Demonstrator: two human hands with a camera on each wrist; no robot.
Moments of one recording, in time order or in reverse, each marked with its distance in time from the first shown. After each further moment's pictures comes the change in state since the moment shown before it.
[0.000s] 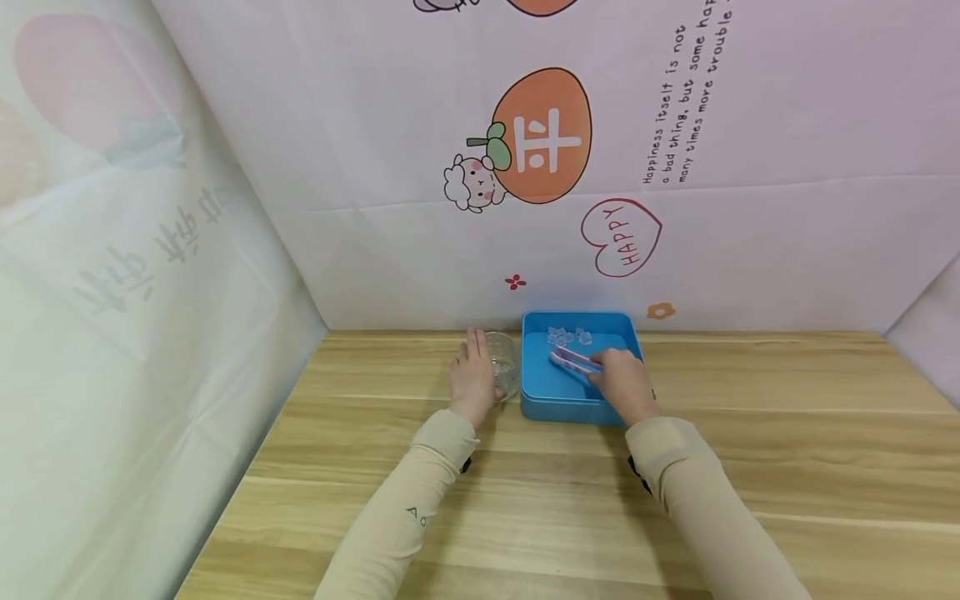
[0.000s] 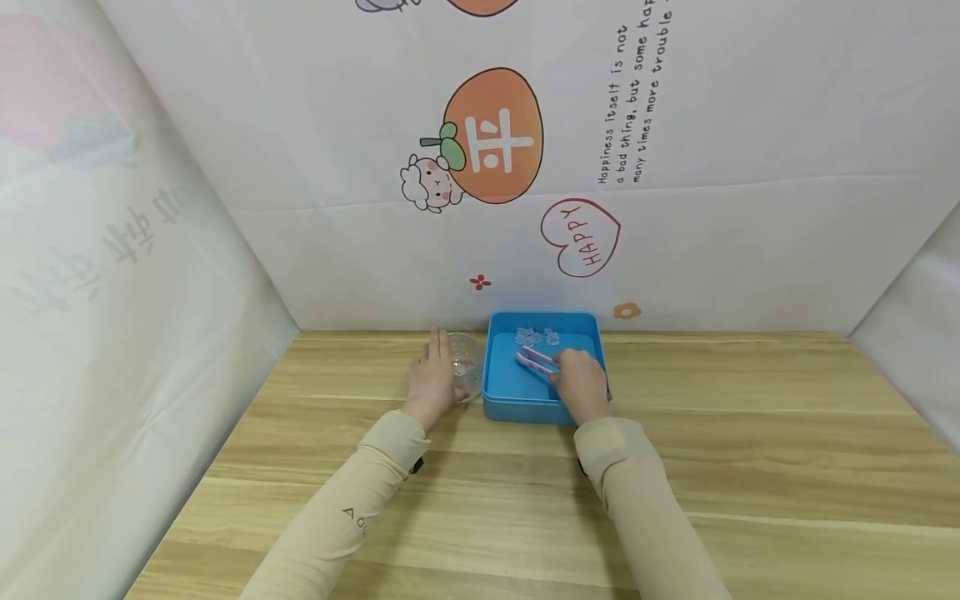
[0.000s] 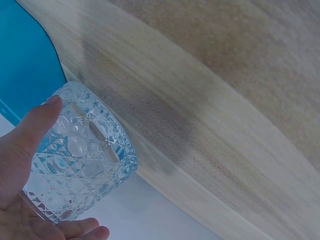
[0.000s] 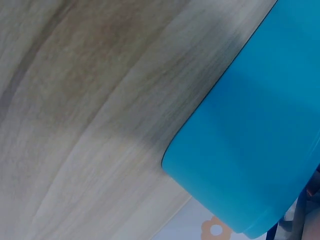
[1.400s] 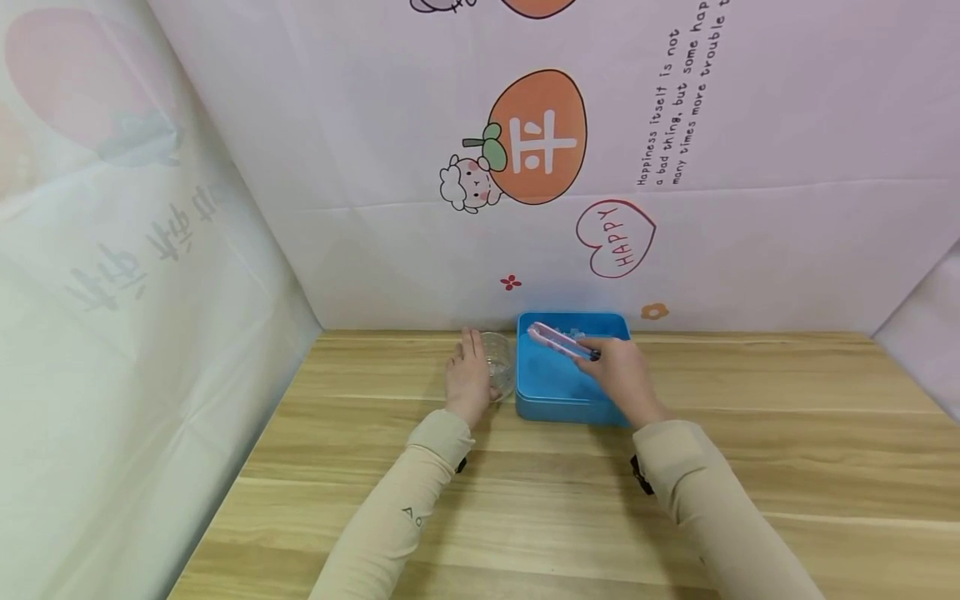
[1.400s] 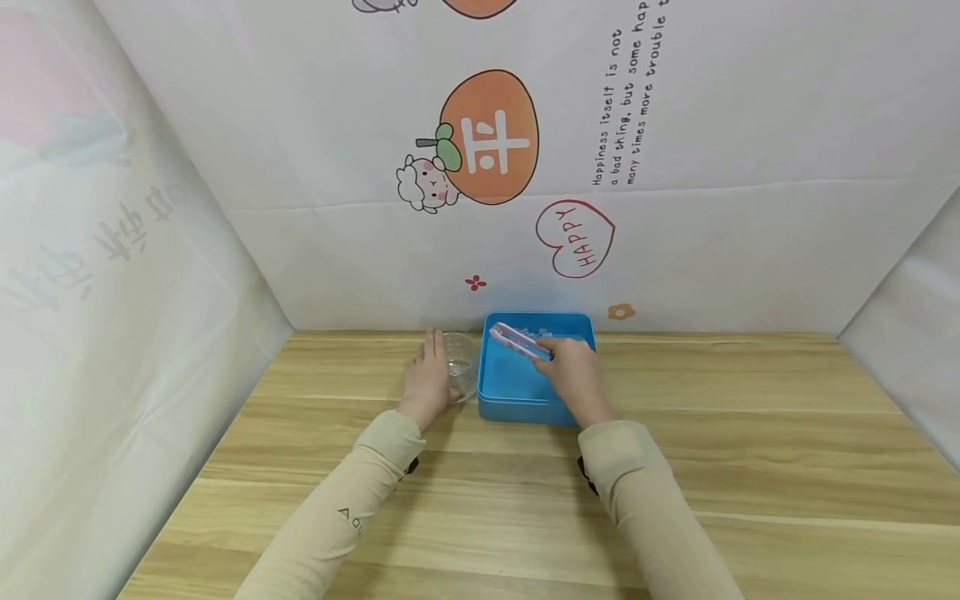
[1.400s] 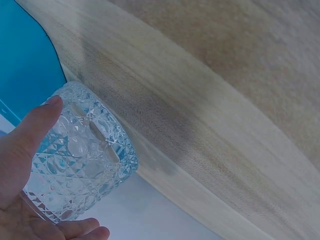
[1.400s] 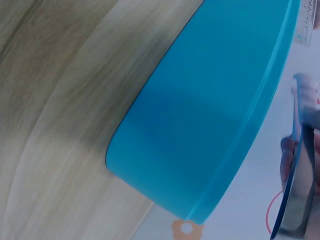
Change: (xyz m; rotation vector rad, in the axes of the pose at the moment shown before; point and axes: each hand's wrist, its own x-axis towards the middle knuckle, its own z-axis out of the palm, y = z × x) left_hand -0.002 0.001 -0.003 0.001 0.010 -0.005; right_hand -0.013 -0.011 -0.023 0.147 0.155 -0.126
